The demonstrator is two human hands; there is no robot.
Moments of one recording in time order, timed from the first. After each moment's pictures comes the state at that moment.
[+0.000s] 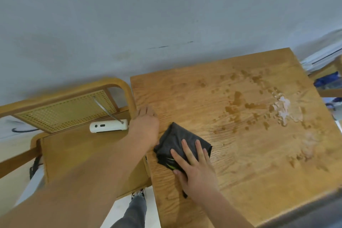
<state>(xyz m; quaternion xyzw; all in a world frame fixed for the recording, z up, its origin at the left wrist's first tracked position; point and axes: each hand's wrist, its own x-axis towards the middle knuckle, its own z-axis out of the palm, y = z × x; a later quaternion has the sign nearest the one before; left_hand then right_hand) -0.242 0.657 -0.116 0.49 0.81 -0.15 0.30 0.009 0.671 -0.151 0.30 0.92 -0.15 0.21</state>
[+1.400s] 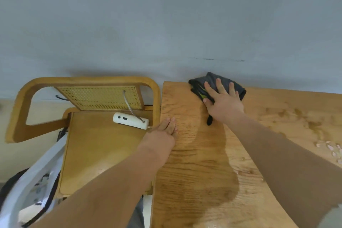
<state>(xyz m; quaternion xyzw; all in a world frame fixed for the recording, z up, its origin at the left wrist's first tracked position) -0.250 0.653 -0.125 0.50 0.76 -0.19 0.35 -0.206 0.897 -0.144 0.28 0.92 -0.11 0.25</state>
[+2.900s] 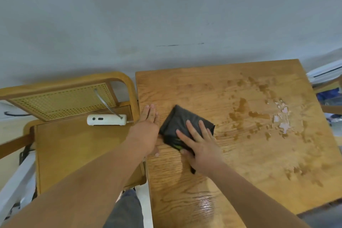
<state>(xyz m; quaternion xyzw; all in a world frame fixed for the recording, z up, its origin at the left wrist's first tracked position) -0.244 0.641 -0.133 0.50 0.78 -0.11 0.34 -0.034 0.756 -0.144 0.23 0.93 -0.12 0.25</state>
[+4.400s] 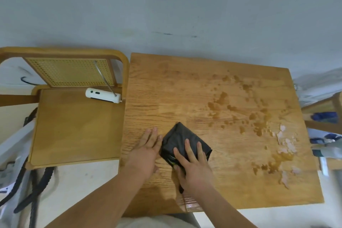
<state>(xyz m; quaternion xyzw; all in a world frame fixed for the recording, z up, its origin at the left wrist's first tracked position) -0.043 0.598 -0.122 0.43 0.82 -0.07 0.38 0.122 0.727 -0.123 0.24 0.92 -0.13 0.29</state>
